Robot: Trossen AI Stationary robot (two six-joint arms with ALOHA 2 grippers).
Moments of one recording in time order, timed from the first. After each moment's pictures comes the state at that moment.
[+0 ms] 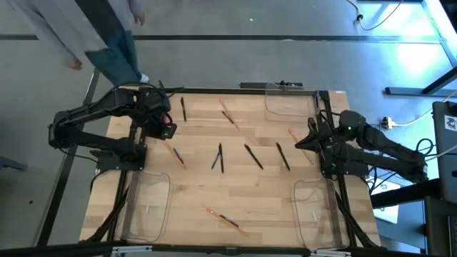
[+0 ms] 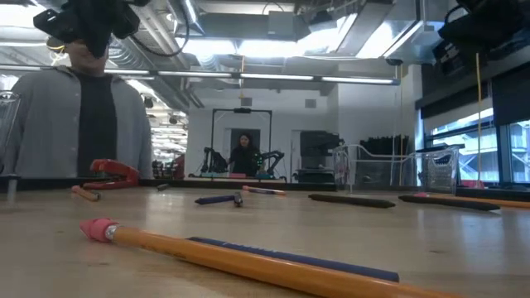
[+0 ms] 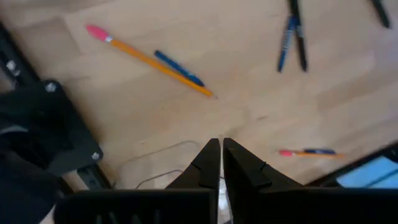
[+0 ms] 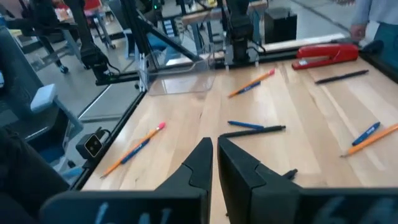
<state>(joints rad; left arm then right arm) 0.33 1.06 1.19 -1.46 0.20 -1.04 -0.37 0.31 0.47 -0.43 -0.58 0.07</state>
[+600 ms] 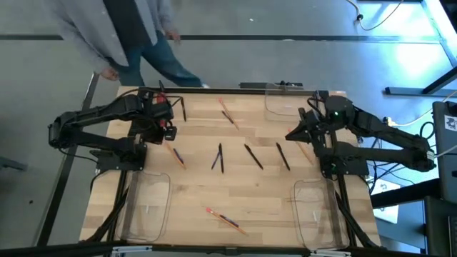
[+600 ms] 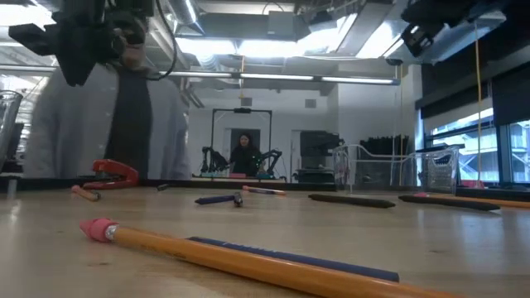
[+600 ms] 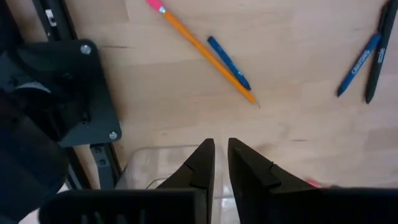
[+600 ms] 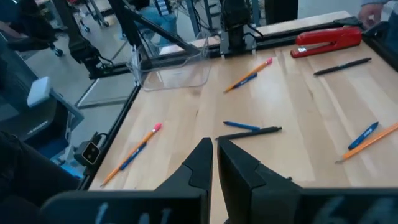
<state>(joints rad) 0.33 1.06 1.04 -1.44 0.17 -1.23 -0.37 0.70 0.76 -0.48 -0.58 0.04</state>
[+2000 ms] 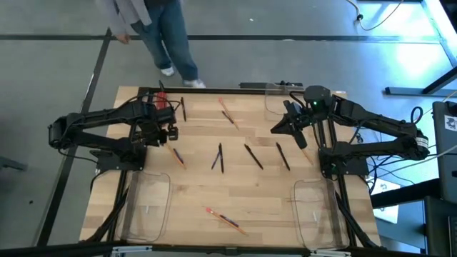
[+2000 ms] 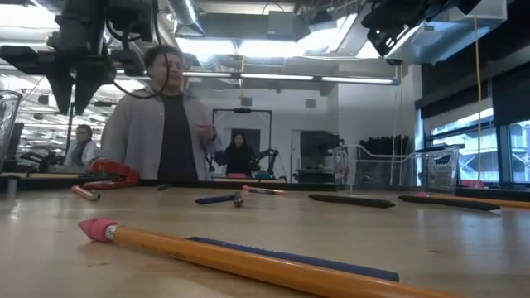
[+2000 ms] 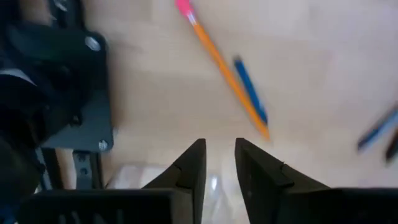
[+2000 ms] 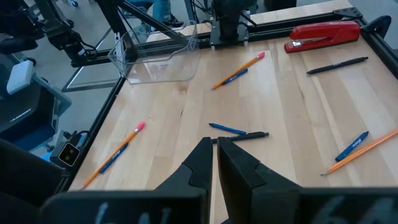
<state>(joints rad) 0.35 1.06 0.88 -1.33 0.10 -1.43 -0.37 0.97 0.93 -0.48 -0.56 -0.04</state>
